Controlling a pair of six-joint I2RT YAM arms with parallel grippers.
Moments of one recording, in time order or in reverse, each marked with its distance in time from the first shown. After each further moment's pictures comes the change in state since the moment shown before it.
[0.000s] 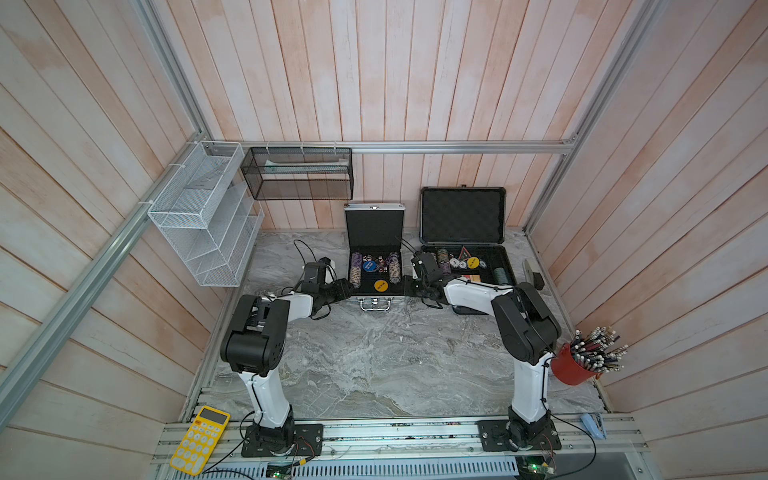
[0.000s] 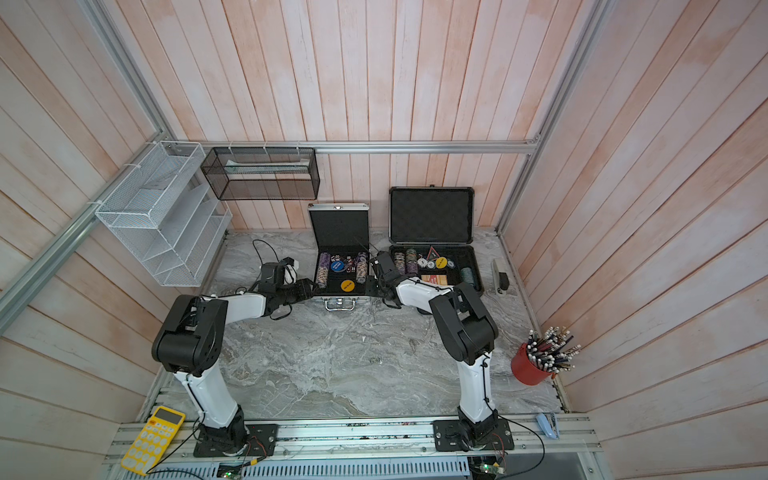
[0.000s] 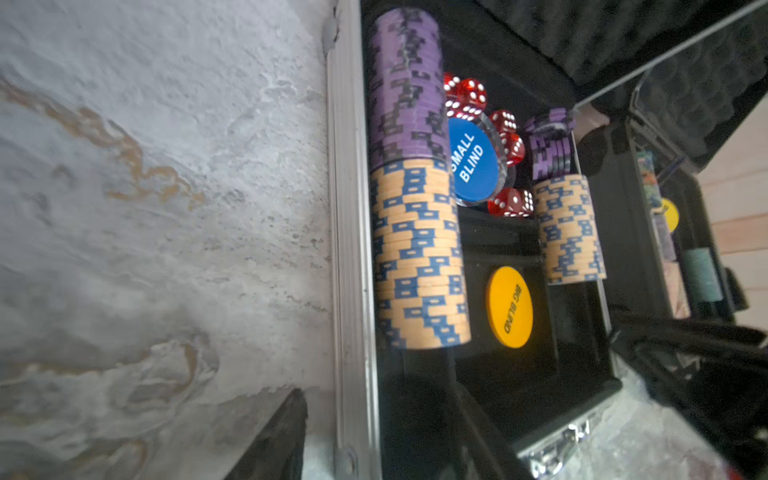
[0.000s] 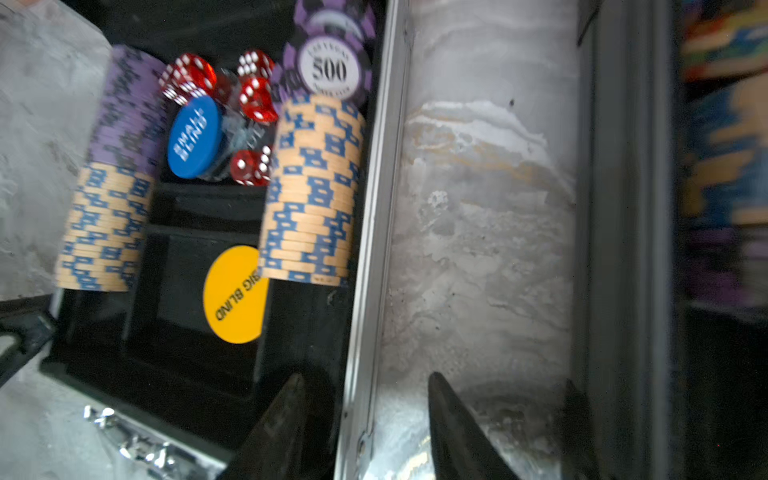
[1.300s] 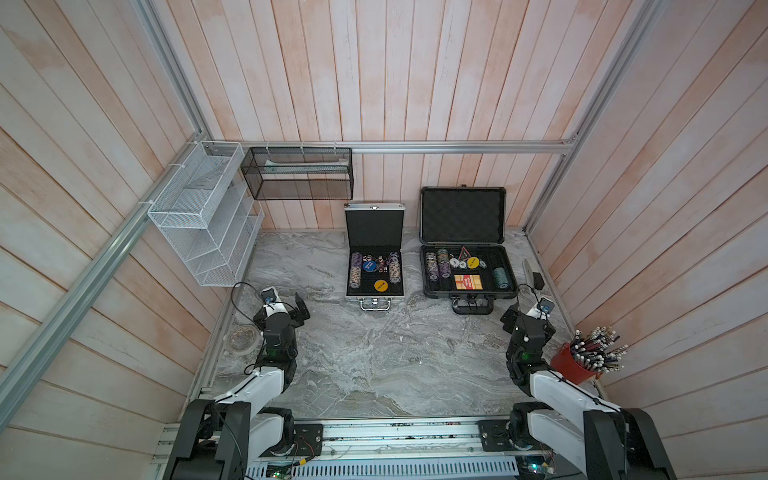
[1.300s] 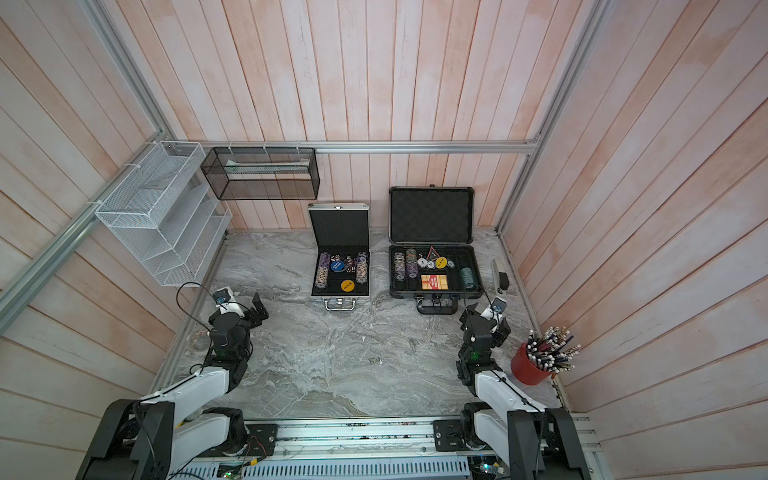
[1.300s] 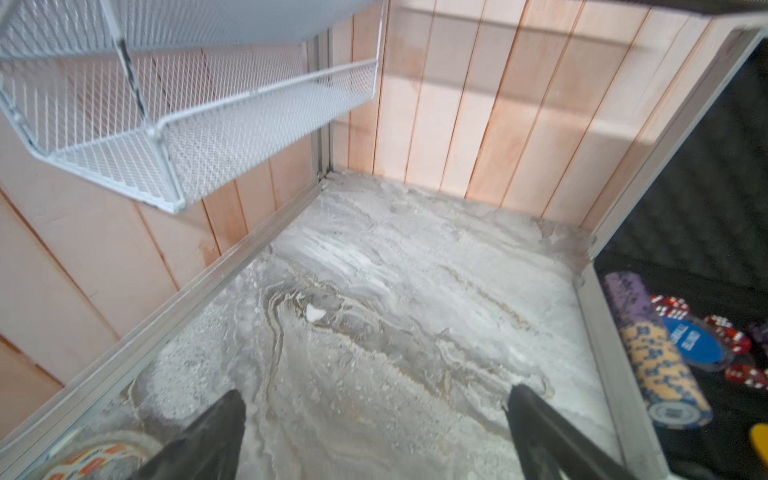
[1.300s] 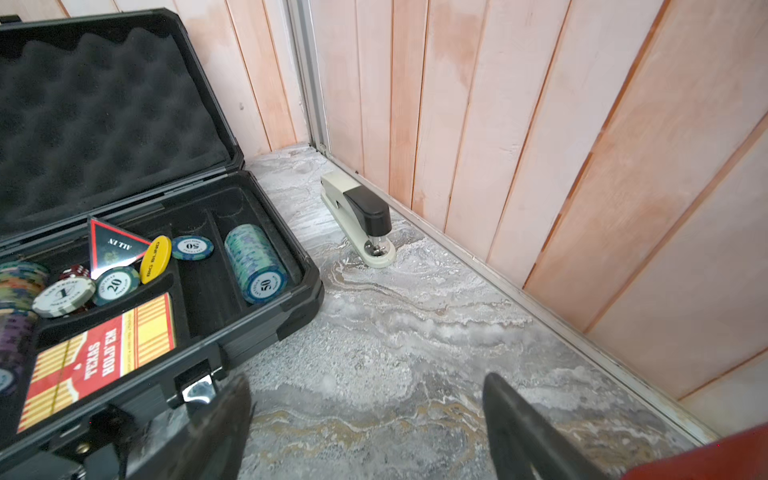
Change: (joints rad) left arm 0.100 -0.650 -0.734 0.581 -0.722 0.264; right arm -0.503 -0.892 -1.149 0.777 0.599 -0.275
